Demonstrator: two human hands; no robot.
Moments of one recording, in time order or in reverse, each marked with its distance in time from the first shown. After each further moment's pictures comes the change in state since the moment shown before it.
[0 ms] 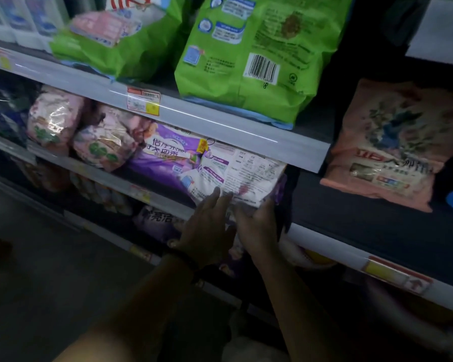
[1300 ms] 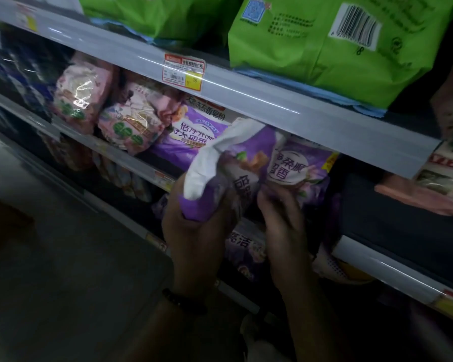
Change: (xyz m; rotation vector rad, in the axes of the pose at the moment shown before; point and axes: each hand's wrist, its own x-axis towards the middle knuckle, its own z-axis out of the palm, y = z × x) left_hand -0.031 -0.011 -0.022 -1.022 0.900 -0.235; right_hand -0.017 -0.004 0.019 0.430 -0.192 -0.127
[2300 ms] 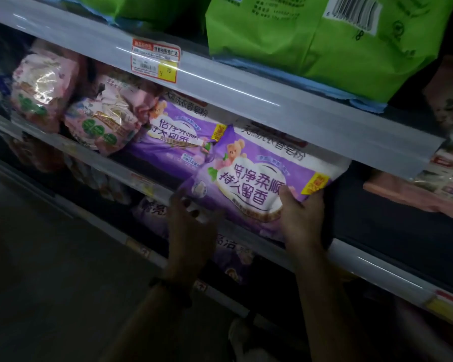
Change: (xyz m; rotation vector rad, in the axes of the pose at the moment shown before) left_hand 0.032 -0.073 0.010 0.247 -0.180 -0.305; right_hand 0.079 0.022 -0.038 -0.230 0.356 -0.118
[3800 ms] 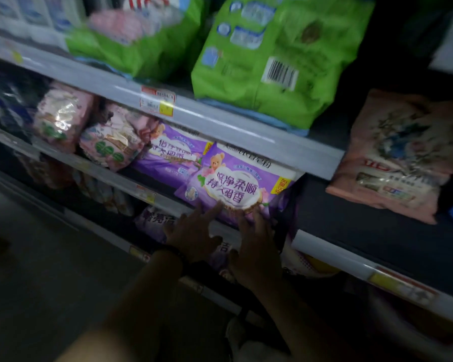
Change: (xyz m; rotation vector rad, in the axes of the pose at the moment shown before) left_hand -0.014 0.035 -0.010 1.196 -0.560 0.117; right_hand -0.089 -0.005 -0.034 -1.009 -0.562 -0.281
